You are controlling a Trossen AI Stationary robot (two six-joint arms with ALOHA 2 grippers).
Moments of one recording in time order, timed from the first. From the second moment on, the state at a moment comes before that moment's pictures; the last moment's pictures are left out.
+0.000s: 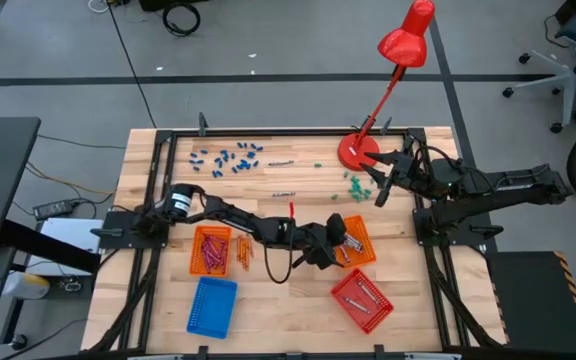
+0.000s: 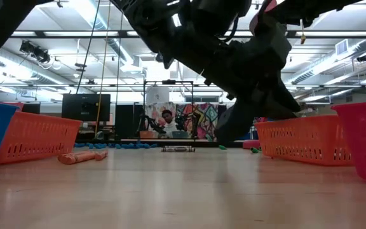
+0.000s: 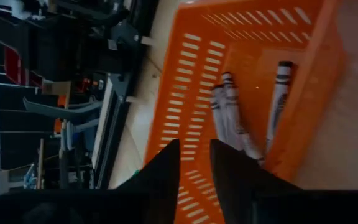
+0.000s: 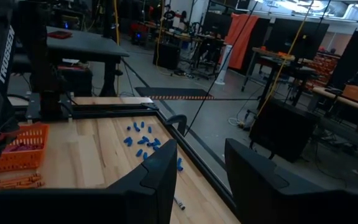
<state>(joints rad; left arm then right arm) -0.16 2.23 1.50 0.27 -0.27 1.16 0.06 0.62 0.59 -0.01 0.58 -0.19</state>
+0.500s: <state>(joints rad) -0.08 2.07 1.50 0.07 -0.48 0.92 0.06 0.62 0.59 -0.02 0.58 -0.18</state>
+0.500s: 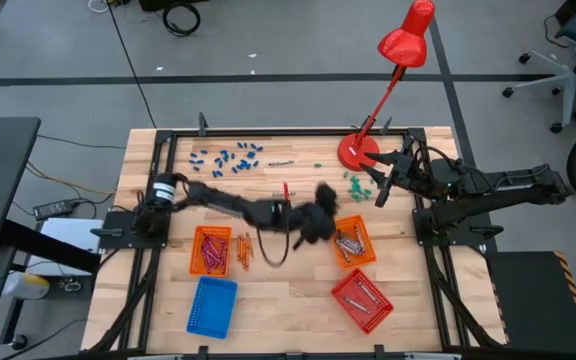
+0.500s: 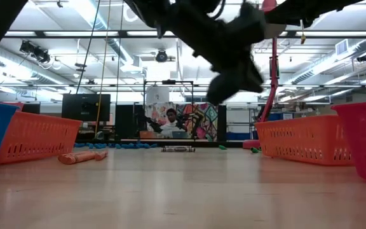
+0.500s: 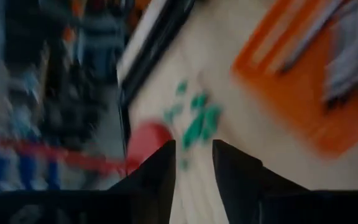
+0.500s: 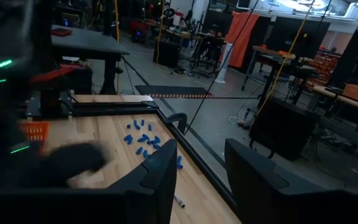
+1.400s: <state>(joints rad) 0.50 2.07 1.50 -0.44 -0.07 0.20 0.06 0.62 0.59 -0.02 0.58 -0.19</state>
